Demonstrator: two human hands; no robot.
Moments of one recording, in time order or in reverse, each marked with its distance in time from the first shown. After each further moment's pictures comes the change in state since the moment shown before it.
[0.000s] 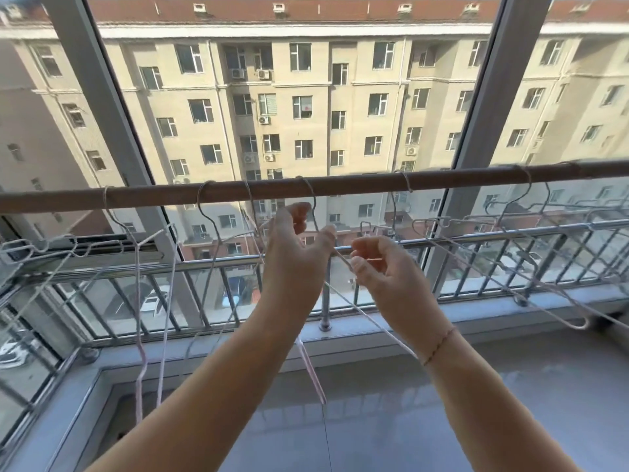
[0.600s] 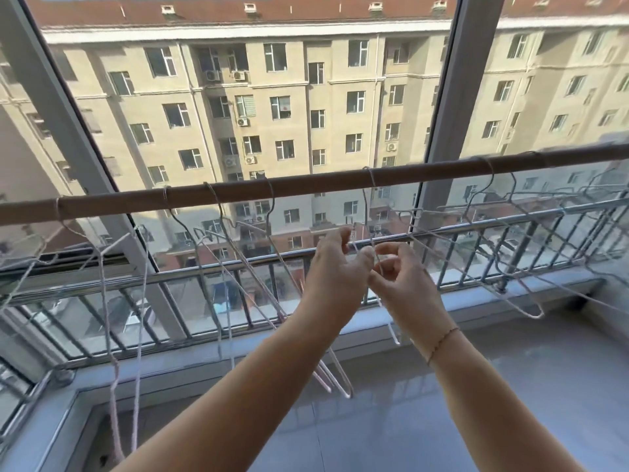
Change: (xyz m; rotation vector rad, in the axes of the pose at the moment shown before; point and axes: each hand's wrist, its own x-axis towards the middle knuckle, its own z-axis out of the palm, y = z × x) left_hand -0.012 0.001 0.079 0.060 -0.339 -0.111; right_hand 0.002 0.045 -0.043 -0.093 0.115 0.150
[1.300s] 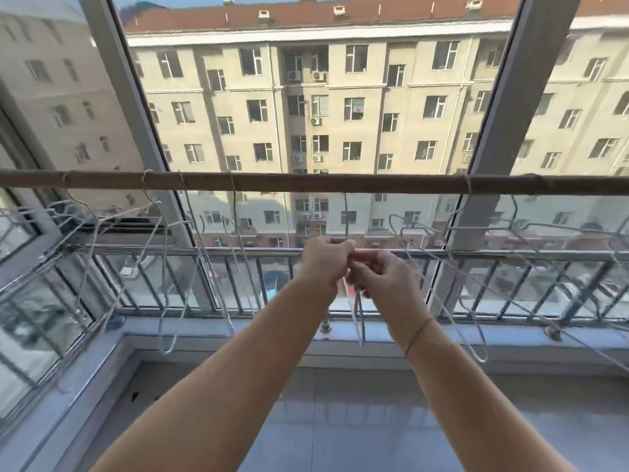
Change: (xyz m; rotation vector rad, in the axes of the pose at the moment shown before) left_hand 0.056 0.007 0.076 -0.336 0.299 -0.371; right_hand 0.044 0.042 -0.043 0.442 -0.273 0.013
